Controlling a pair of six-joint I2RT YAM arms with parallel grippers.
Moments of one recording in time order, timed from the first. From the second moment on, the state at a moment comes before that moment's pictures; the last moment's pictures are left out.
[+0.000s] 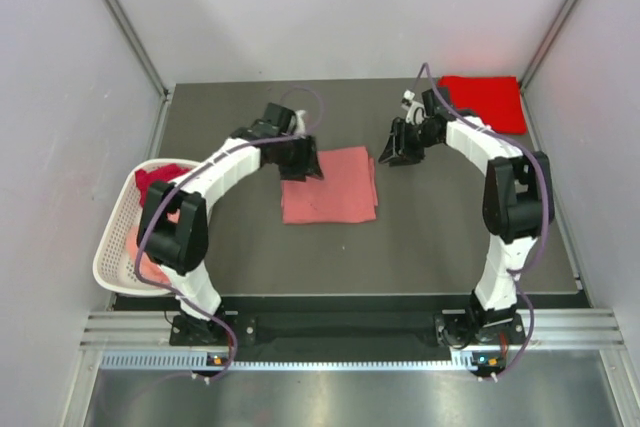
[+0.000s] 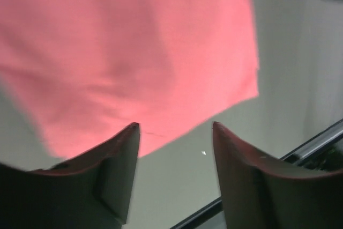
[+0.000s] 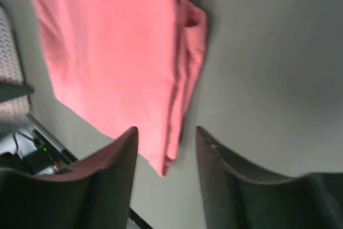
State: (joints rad) left arm -0.39 1.76 1.36 -0.57 0.32 -0.44; right arm 0.21 1.92 1.47 -0.58 -0.57 0.29
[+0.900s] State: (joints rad) left arm -1.10 2.14 1.58 -0.58 -0.52 -0.13; right arm 0.08 1.84 1.21 -0.56 -0.62 0.31
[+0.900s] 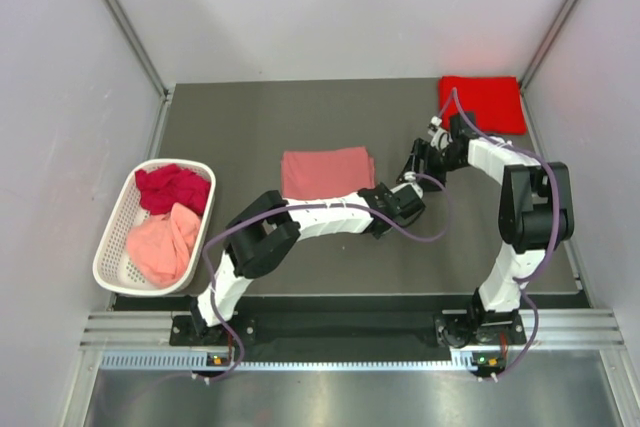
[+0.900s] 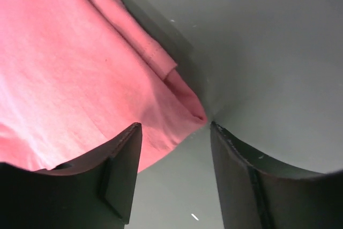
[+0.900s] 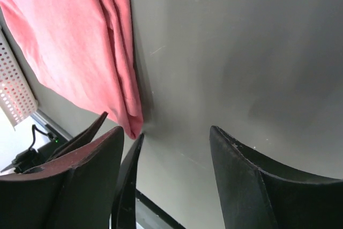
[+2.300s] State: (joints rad) left arm -1.03 1.95 1.52 -0.55 -0.48 -0.08; right arm 0.22 2.05 1.25 -0.26 -0.92 0.57
